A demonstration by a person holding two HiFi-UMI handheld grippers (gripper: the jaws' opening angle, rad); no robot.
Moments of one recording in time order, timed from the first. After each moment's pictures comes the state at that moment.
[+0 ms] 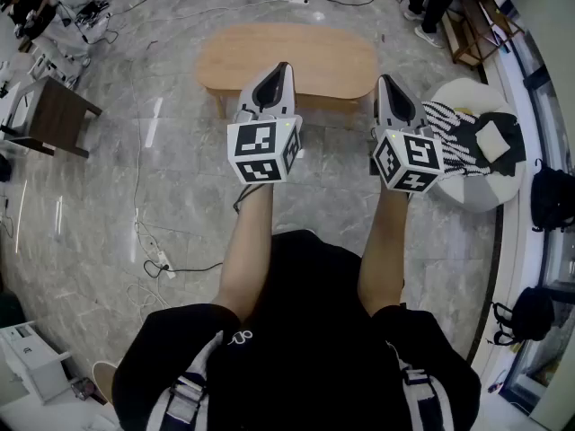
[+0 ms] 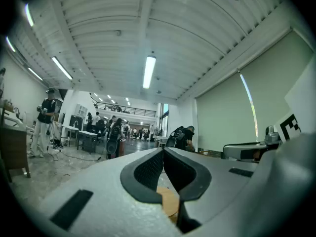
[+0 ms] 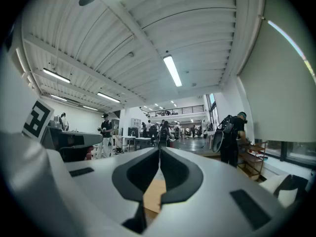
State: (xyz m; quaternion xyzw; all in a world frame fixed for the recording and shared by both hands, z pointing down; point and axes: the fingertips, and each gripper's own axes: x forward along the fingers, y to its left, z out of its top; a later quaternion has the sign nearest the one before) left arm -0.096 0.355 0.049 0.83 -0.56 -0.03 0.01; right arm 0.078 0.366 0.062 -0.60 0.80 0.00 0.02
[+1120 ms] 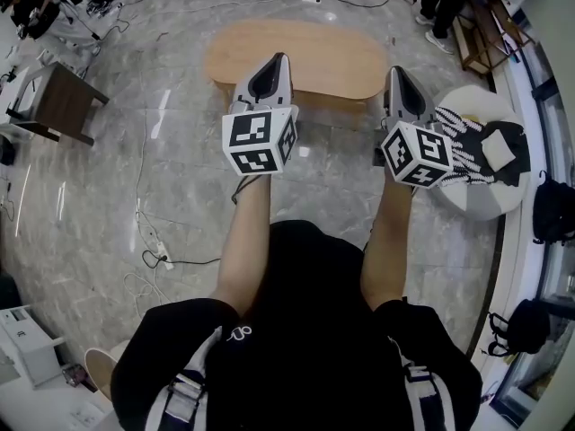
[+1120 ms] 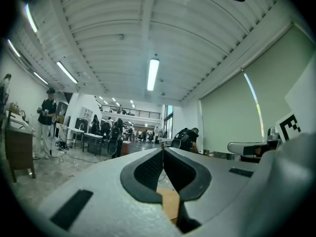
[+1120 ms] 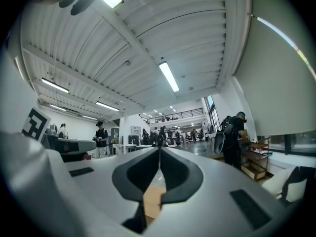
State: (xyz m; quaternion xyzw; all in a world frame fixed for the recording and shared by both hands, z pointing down) left arm -0.113 0.355 0.045 0.81 -0.58 -0.03 0.01; right arm 0.088 0.358 0.052 -0.59 0.80 -0.01 0.07
